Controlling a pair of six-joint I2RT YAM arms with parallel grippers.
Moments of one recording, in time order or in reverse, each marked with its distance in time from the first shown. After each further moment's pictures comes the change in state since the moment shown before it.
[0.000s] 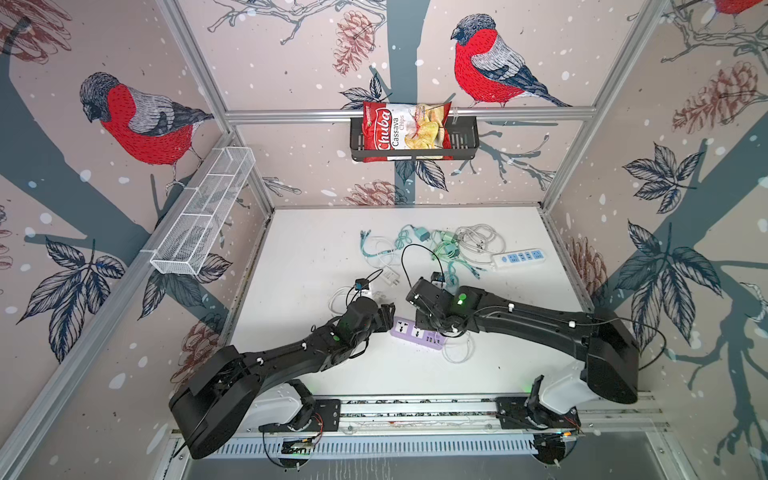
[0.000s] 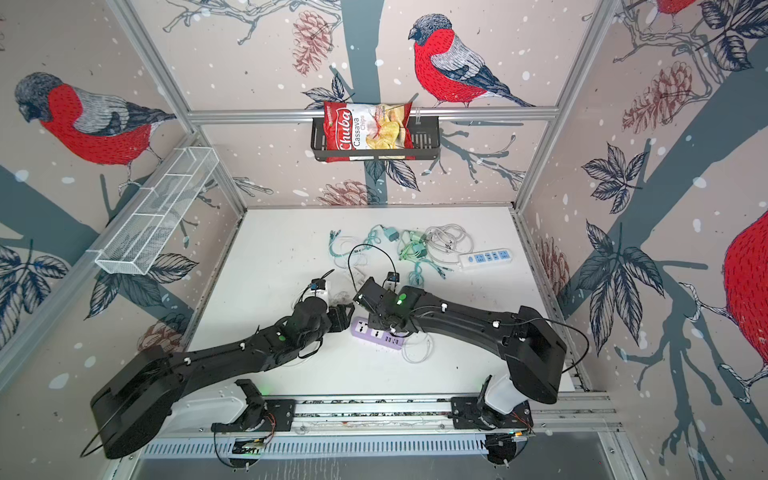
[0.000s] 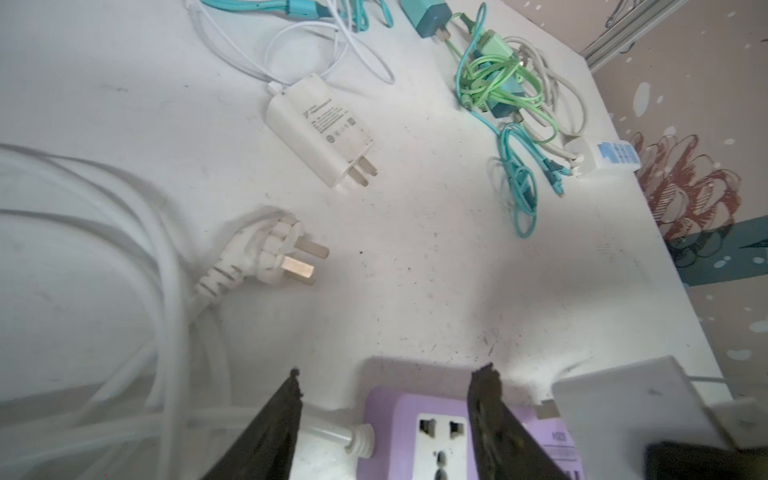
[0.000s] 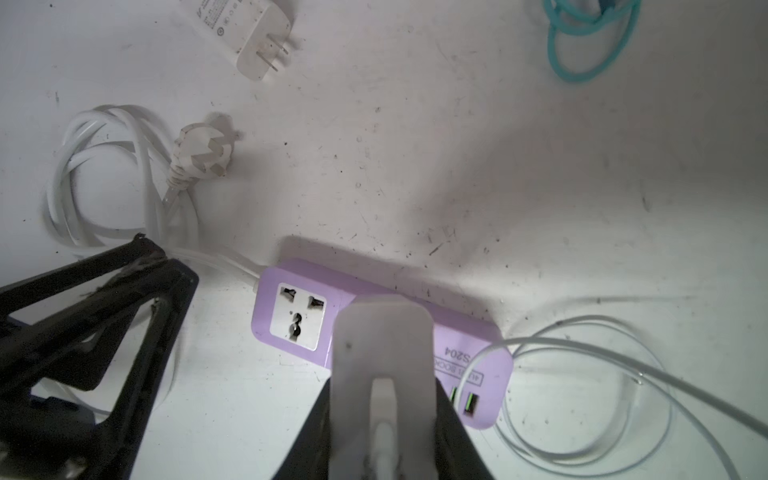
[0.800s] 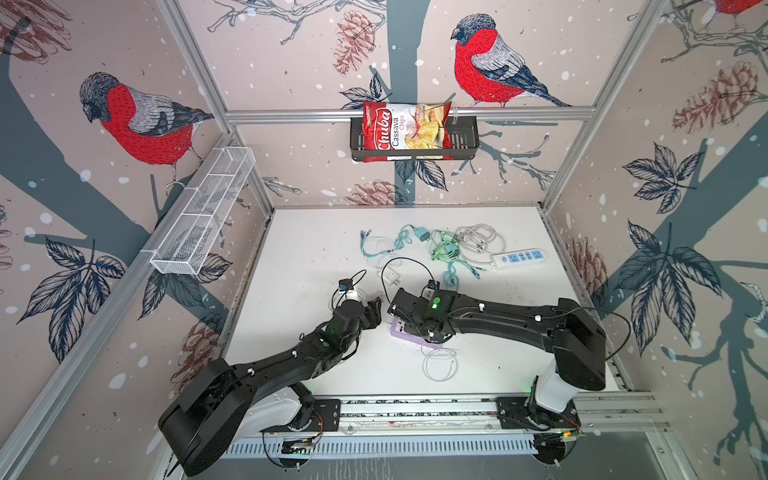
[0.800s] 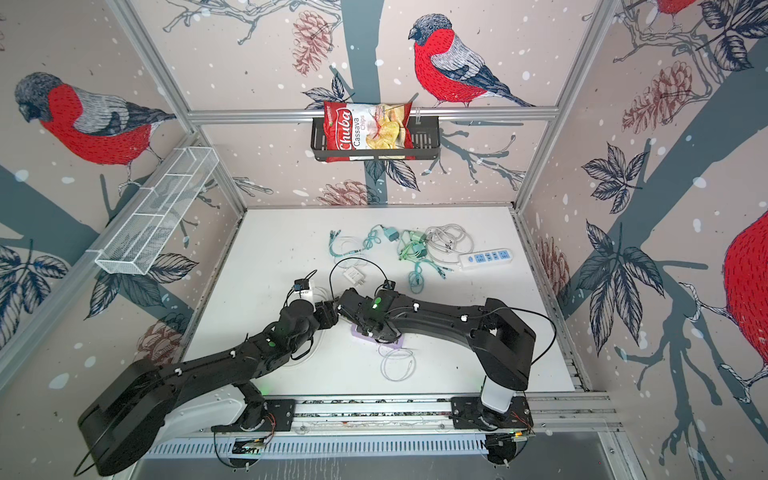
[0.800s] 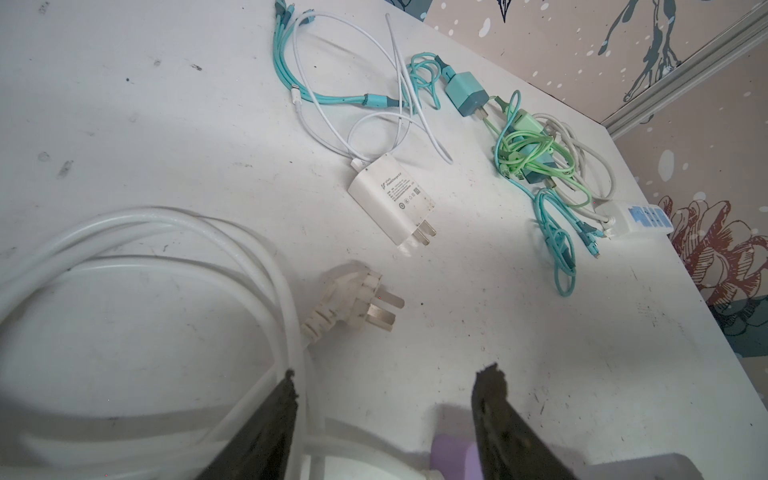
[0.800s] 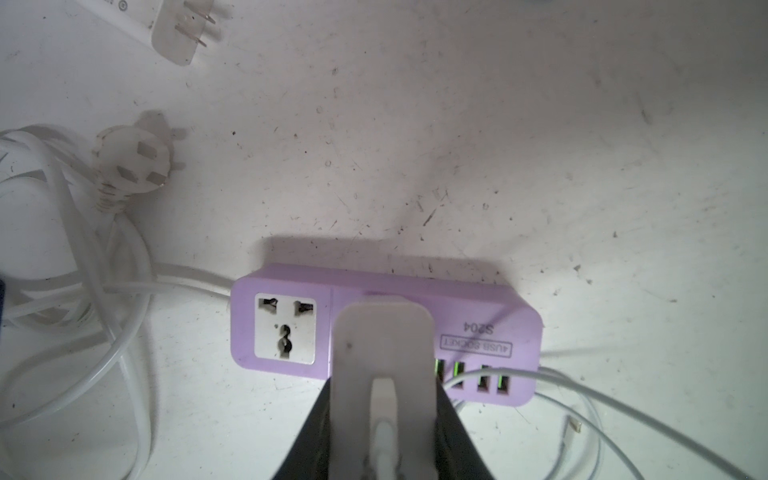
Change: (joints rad) left arm 0.088 -0.092 -0.091 0.096 -0.080 0.051; right arm 0.065 0.163 0.105 -0.092 0.064 0.233
